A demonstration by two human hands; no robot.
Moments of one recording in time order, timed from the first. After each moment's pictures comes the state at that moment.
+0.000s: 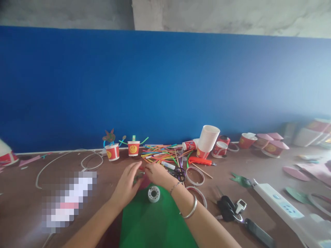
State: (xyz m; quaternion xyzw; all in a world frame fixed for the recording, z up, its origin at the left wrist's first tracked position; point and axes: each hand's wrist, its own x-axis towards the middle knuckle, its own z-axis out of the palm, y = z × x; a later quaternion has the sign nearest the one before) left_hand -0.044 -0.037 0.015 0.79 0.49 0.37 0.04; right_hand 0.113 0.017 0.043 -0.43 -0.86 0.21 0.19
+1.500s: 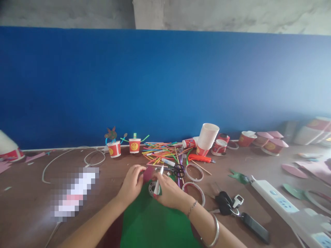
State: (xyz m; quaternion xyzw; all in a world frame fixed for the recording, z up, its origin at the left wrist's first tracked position) left_hand -0.035 -0.042 0.005 0.78 0.49 0.38 0.09; right_hand 0.161 -0.050 0.022 -0.42 -0.84 0.27 0.21
